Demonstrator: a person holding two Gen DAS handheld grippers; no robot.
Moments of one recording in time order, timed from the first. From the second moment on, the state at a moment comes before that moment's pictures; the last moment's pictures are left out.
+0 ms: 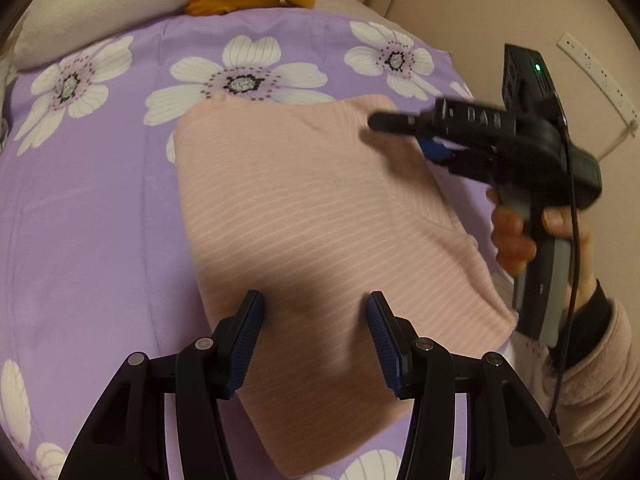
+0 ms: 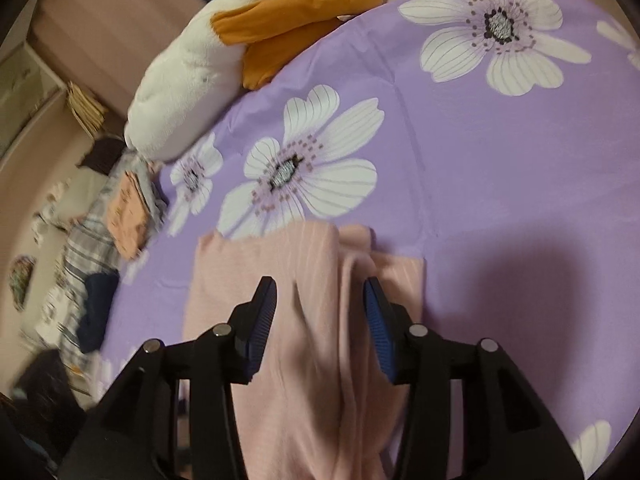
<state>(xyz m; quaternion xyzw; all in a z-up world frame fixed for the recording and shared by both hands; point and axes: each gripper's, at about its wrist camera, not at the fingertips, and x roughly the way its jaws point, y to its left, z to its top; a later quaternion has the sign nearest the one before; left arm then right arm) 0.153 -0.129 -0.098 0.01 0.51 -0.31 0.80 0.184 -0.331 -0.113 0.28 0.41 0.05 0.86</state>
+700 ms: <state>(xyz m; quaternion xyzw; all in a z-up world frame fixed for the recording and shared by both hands) 0.159 -0.131 -0.097 0.02 0.52 -0.32 0.80 0.164 -0.338 -0.095 0.20 0.39 -0.03 0.90</state>
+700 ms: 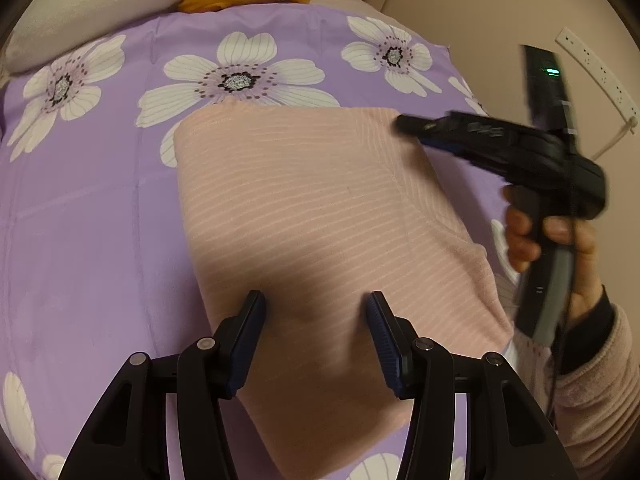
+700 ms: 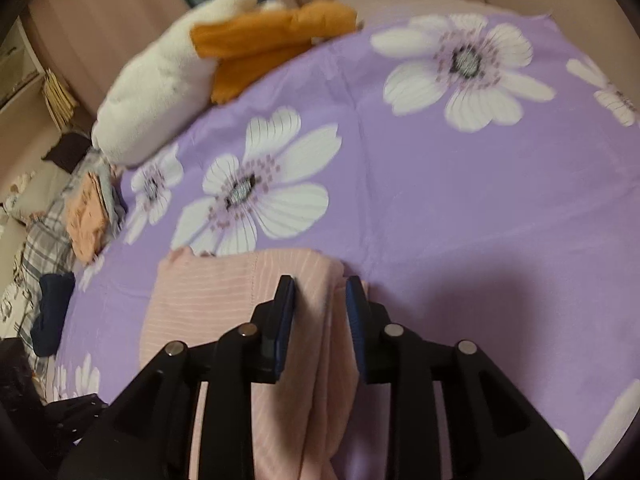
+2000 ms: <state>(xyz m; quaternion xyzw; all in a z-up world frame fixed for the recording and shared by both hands) 0.095 -0.117 -0.114 0.06 0.51 -0.27 0.82 0.025 -0.284 -0.129 0.16 0.46 -0.01 0.88</state>
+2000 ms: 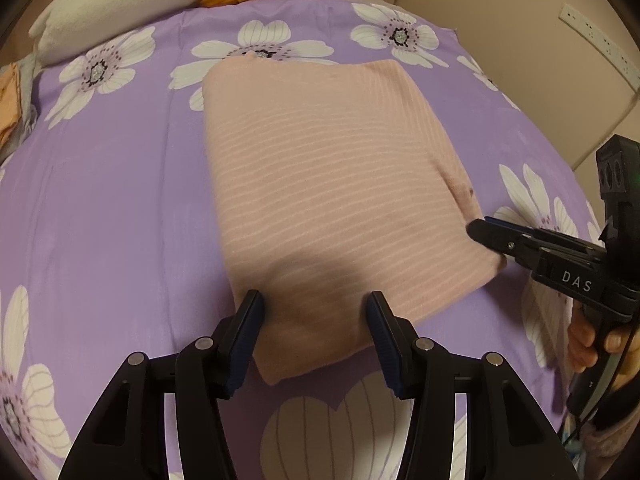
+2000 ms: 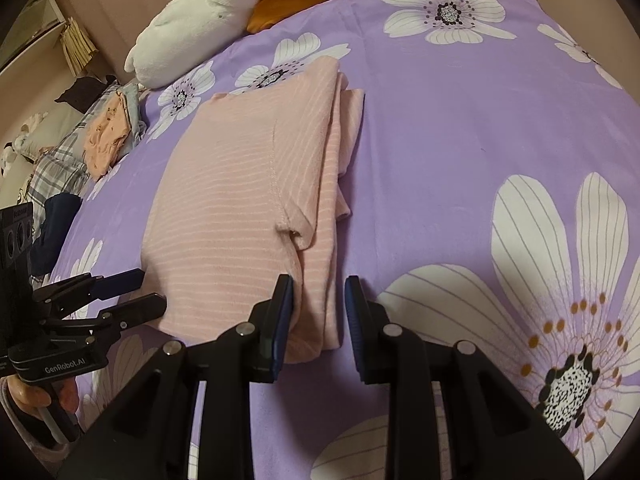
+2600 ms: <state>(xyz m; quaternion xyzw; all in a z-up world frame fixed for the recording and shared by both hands) 0.090 -0.110 -0.116 0.05 0.51 -0.27 0.81 0.013 -0.288 -0.129 0.18 0.45 -0.02 0.87</state>
